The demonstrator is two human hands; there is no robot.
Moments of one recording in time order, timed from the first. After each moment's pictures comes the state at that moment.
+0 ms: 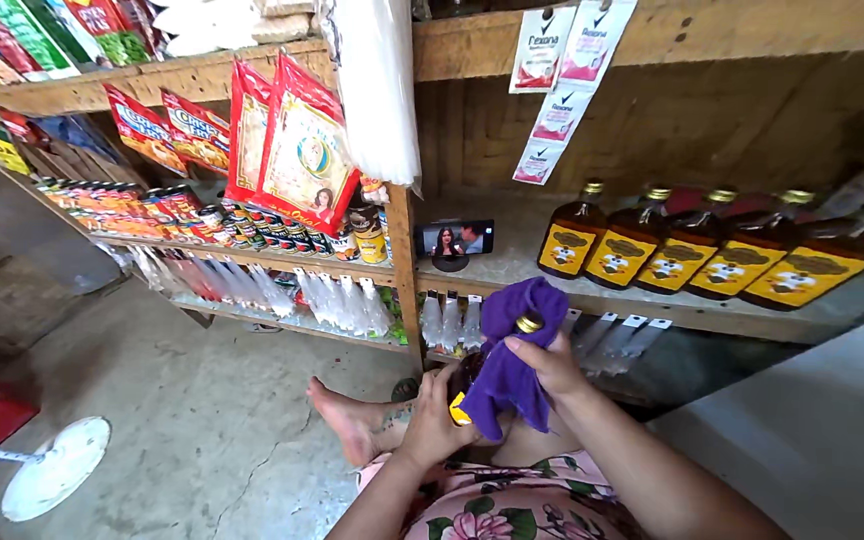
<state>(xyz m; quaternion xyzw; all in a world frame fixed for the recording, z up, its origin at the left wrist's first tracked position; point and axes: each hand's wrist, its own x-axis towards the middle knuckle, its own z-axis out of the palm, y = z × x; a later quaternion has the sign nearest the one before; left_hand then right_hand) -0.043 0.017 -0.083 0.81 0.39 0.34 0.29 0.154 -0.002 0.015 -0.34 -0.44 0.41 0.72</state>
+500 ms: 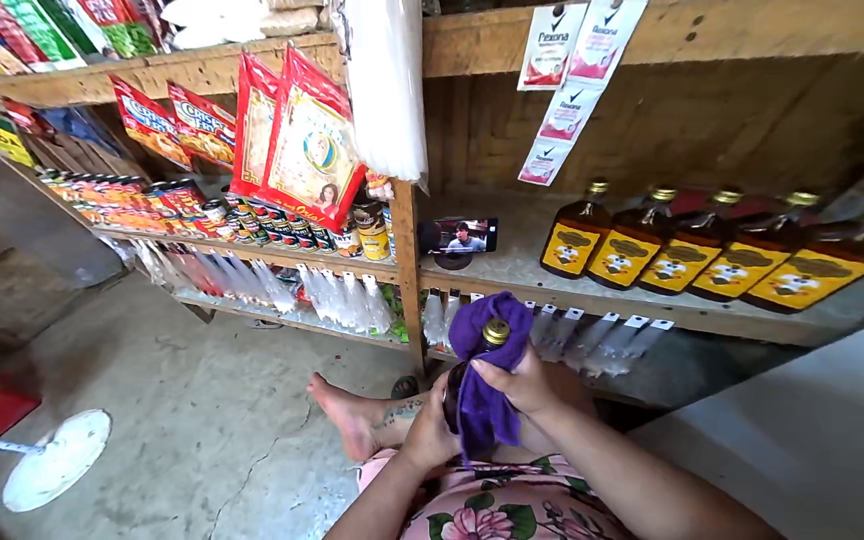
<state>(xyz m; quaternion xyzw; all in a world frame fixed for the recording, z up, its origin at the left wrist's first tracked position) -0.054 0.008 -0.097 0.75 0.30 0.38 0.45 0.116 -0.009 0.002 -0.34 -0.50 0.38 0.70</state>
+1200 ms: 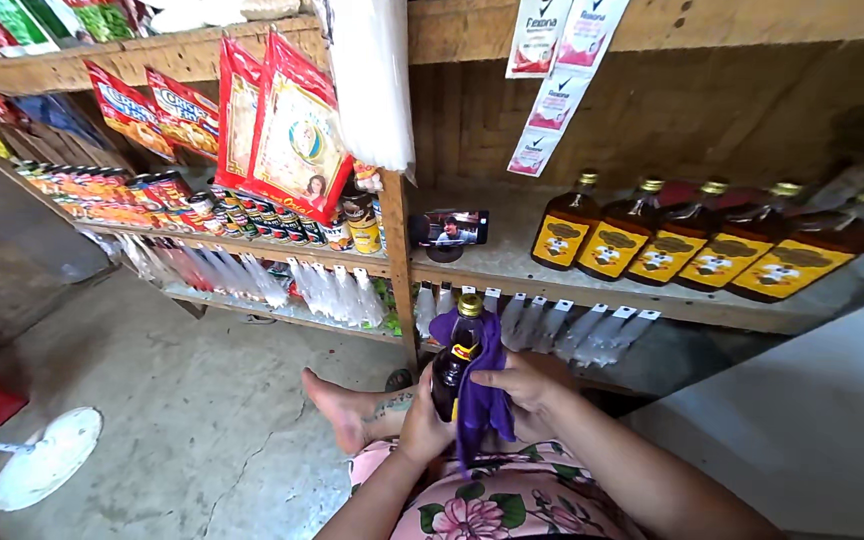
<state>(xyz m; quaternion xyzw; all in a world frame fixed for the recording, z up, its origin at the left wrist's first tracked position) -0.043 -0.001 -0.100 0.72 0.42 0.36 0.42 0.153 -0.017 -0.015 -0.40 -0.44 0.63 0.50</state>
